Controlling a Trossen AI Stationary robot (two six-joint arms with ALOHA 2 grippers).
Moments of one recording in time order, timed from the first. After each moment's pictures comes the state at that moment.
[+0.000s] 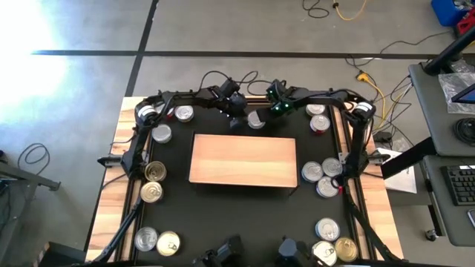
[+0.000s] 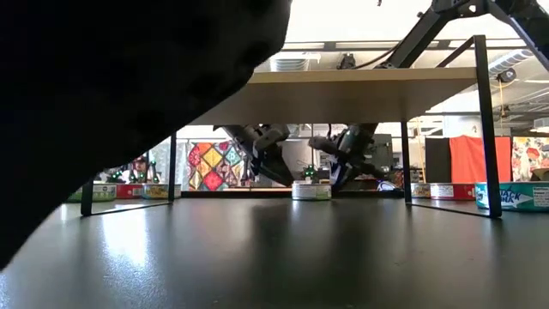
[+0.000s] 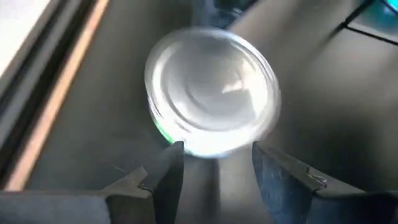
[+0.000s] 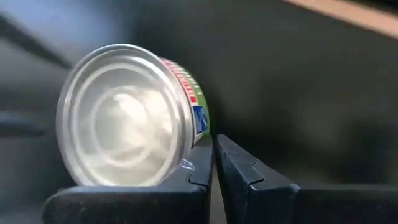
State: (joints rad) left arm 0.64 2.17 1.51 -0.24 0.46 0.28; right arm -0.73 1.94 1.22 -0.37 -0.26 0.46
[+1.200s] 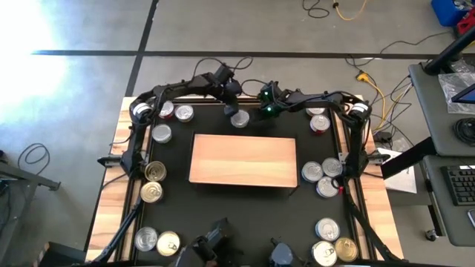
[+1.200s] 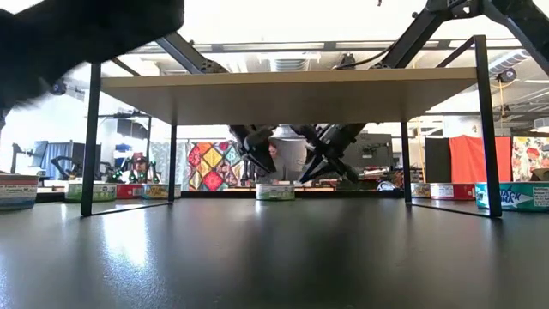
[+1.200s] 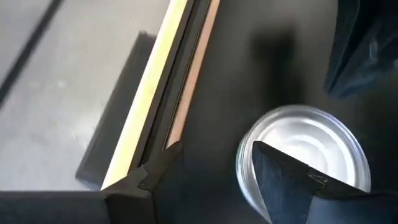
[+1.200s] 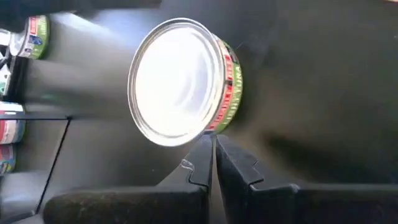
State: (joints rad) left arm 0.73 2.13 1.66 -0.51 0.25 0.40; right arm -0.67 1.97 1.22 -0.13 -0.40 0.58
